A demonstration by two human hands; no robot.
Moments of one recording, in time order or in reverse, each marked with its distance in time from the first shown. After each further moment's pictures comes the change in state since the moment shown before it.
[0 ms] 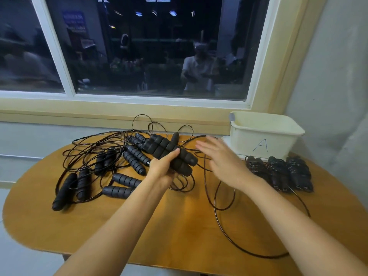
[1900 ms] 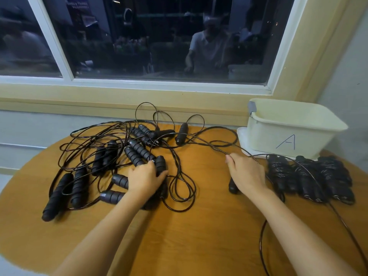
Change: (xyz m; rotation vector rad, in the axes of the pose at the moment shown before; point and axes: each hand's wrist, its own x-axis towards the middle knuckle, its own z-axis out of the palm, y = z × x) left_hand 0.107 -0.007 -0.095 1.950 0.232 0.479; right_hand 0.039 0.073 0.076 -0.268 0.132 0.397
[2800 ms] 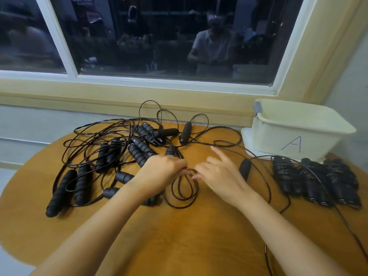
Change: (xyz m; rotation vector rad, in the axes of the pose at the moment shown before) left_hand -0.012 0.018 -0.049 -0.043 0.253 0.903; right_hand -0.008 -0.053 0.005 0.056 0.281 -0.811
